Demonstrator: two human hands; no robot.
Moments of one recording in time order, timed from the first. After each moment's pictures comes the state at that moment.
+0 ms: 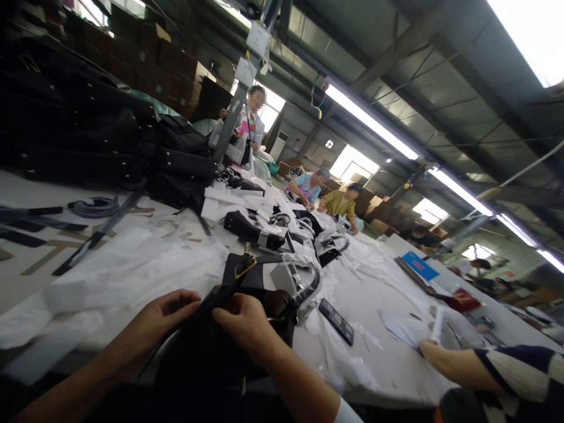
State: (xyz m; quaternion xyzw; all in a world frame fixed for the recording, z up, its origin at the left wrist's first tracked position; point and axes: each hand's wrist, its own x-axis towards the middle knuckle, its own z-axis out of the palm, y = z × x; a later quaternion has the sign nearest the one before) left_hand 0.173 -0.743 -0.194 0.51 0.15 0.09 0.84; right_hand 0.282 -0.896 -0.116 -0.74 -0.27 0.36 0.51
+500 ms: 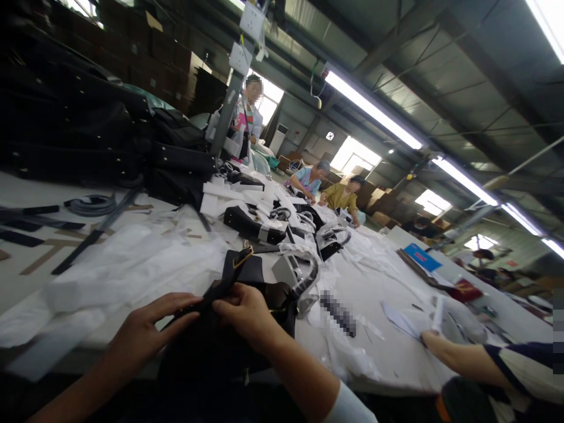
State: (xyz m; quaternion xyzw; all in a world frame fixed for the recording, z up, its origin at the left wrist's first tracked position) left_hand 0.166 -0.739 -0.211 0.76 0.10 0.30 0.56; right_hand 0.294 -0.891 -0.129 -0.71 -0.24 0.38 0.54
